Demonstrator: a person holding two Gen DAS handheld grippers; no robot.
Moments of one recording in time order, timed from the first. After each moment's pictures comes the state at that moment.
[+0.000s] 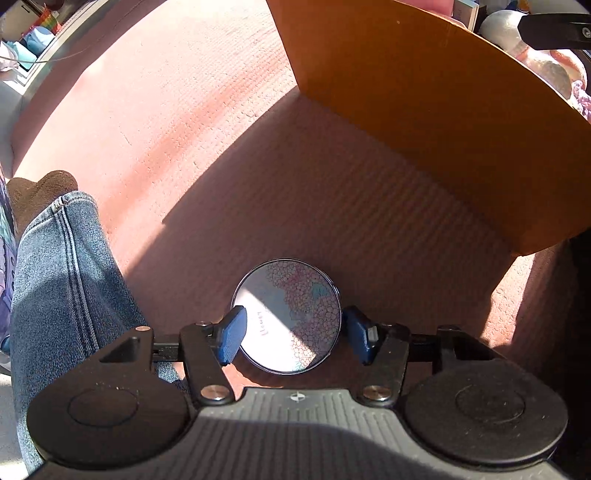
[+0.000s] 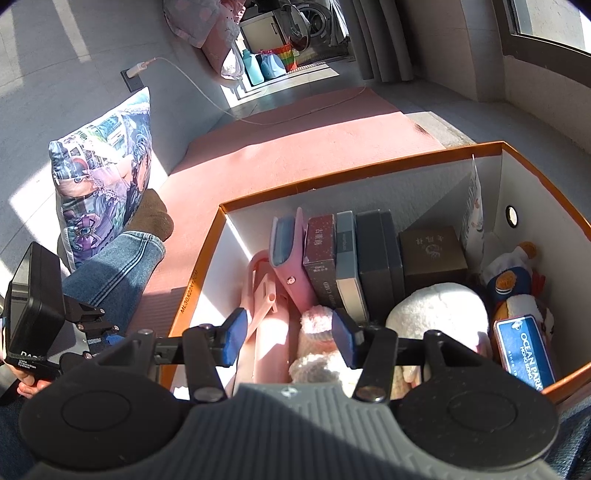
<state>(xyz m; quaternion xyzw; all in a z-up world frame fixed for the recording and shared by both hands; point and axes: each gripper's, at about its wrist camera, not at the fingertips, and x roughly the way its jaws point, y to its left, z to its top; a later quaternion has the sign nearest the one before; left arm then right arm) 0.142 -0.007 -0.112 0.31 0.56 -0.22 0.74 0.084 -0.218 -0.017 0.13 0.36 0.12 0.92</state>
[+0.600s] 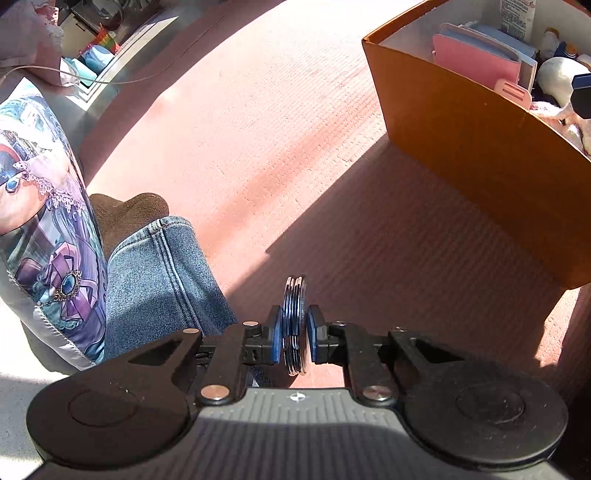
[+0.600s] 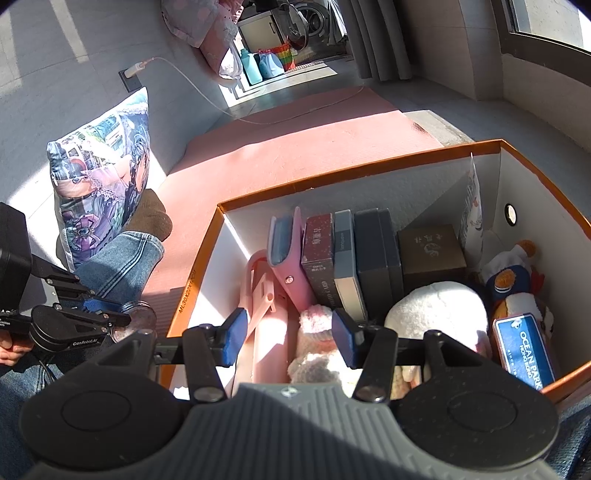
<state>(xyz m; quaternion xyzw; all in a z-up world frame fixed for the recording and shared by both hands) 0.157 0.009 -0.077 0.34 0.50 -0.13 0.79 0.085 -0.219 -0.017 0.13 0.36 0.12 0.91</state>
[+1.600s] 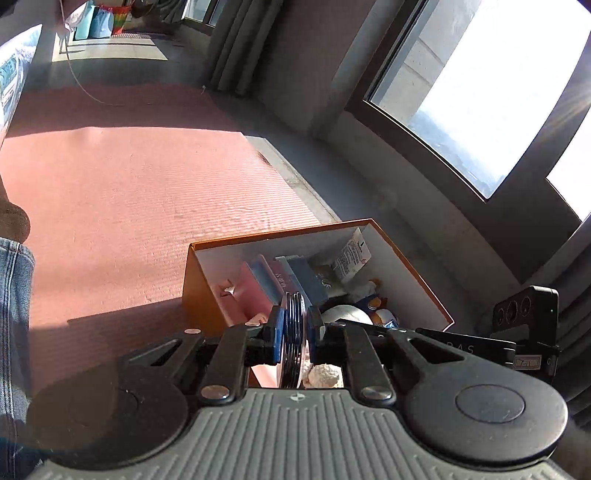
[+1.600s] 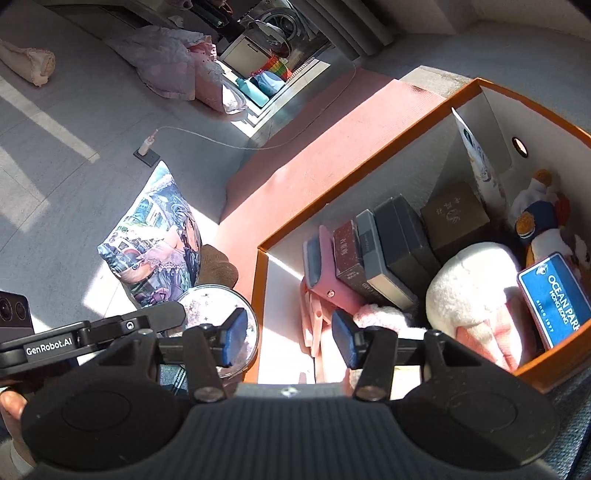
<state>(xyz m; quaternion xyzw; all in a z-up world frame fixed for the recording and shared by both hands) 0.126 -0.033 0.035 -0.10 0.41 -0.31 0.85 0.081 -0.275 -0.014 0.37 0.35 0.17 0.84</state>
